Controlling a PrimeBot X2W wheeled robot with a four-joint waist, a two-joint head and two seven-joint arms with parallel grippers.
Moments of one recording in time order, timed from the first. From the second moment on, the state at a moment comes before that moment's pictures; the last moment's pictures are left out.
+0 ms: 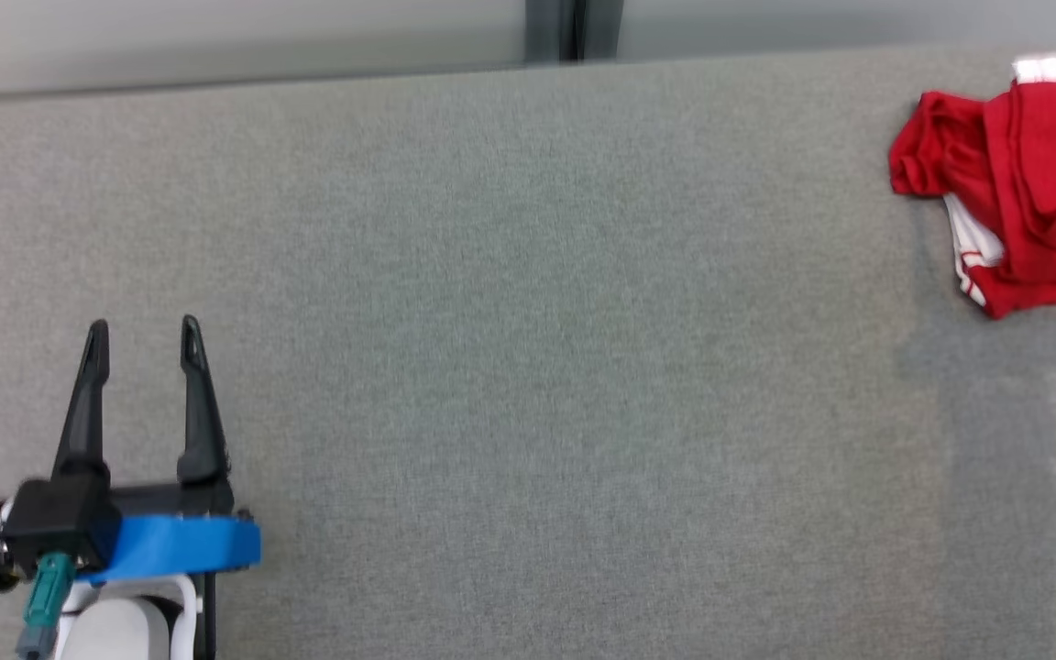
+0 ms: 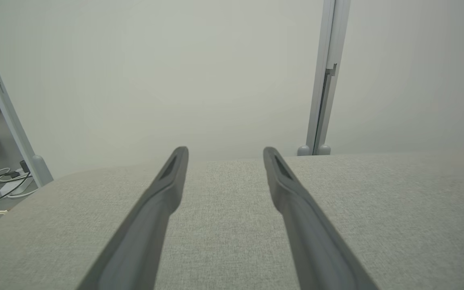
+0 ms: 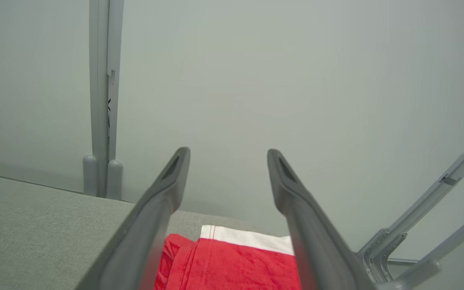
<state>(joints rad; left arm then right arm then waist) -0.14 0.12 0.03 0.07 -0.09 -0.03 -0.26 -0.98 -0.59 0.24 0.86 0.32 0.13 -0.26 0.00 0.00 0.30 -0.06</state>
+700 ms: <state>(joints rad) 0.00 0.09 0.03 0.13 -0.10 -0.04 -0.26 -0.43 -0.28 0.19 0.43 0.28 0.13 -0.26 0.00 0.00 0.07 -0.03</state>
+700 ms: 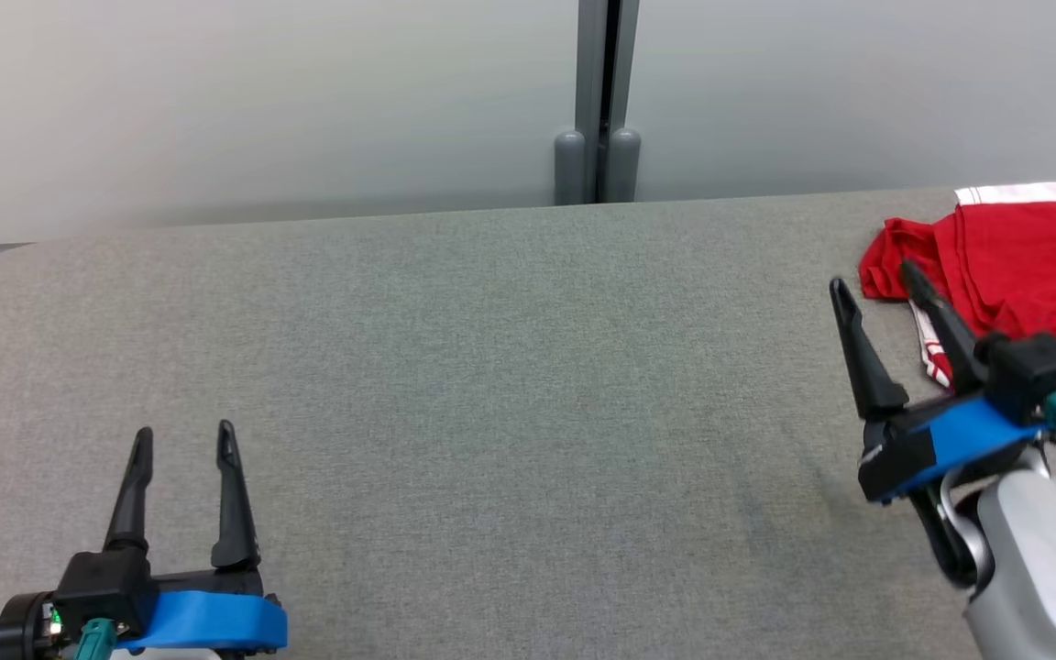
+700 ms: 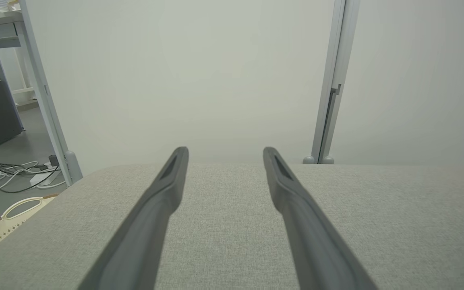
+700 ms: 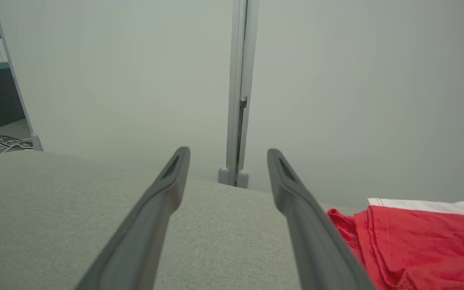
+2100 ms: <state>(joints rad) 0.00 0.07 0.00 0.20 -0.10 -0.06 -0.26 -0.02 -0.06 -0.05 0.14 0.15 0.13 -0.21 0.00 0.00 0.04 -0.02</state>
